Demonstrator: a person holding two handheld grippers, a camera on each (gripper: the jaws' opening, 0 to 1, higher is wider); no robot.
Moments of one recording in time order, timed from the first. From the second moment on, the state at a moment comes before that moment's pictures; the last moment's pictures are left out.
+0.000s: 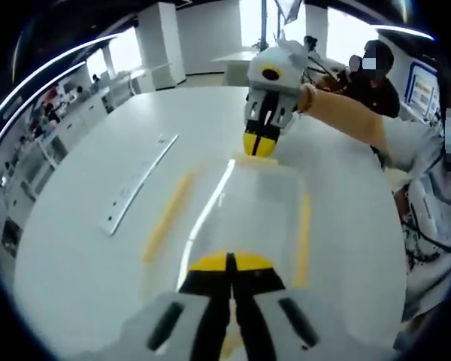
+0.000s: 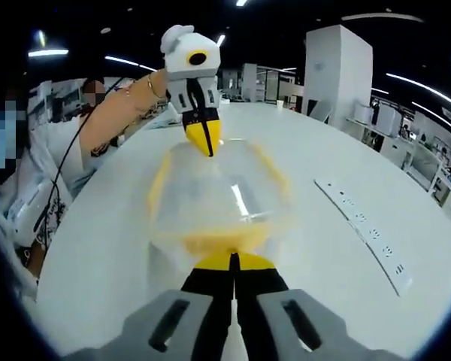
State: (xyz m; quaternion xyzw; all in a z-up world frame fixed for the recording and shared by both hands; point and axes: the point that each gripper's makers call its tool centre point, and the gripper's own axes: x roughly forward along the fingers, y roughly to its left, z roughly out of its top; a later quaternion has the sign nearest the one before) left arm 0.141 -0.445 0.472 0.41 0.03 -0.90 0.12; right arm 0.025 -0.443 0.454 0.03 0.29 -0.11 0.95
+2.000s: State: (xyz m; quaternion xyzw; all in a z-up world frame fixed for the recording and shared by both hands) left arm 0.224 -0.468 0.459 0.38 0.03 -0.91 0.18; right arm 0.067 -0.438 0.473 -0.01 0.31 -0.16 0.94
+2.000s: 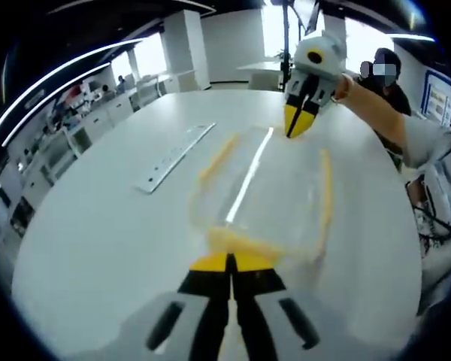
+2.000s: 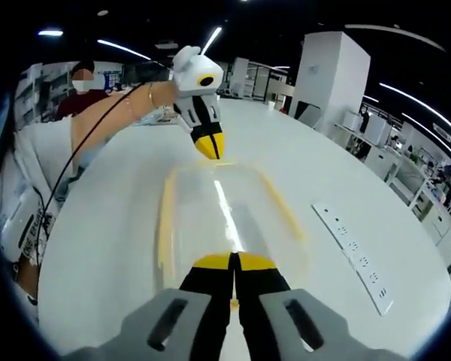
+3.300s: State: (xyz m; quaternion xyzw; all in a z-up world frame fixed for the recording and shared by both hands) left arm 0.222 -0.466 0.442 0.54 0.00 -0.84 0.08; right arm 0.072 -0.430 0.471 0.00 0.28 -0.15 0.95
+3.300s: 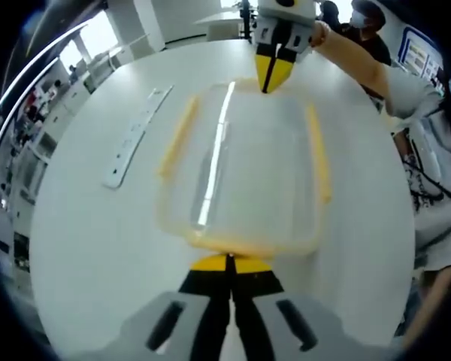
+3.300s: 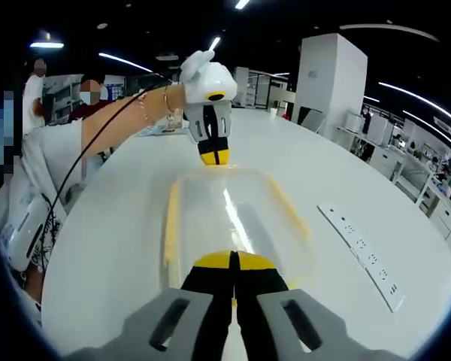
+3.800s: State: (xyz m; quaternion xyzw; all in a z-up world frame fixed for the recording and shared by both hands) left arm 0.221 -0.460 0.427 0.55 -0.01 -0.84 0.05; right arm 0.075 -0.435 0.472 0.00 0.27 -0.15 0.95
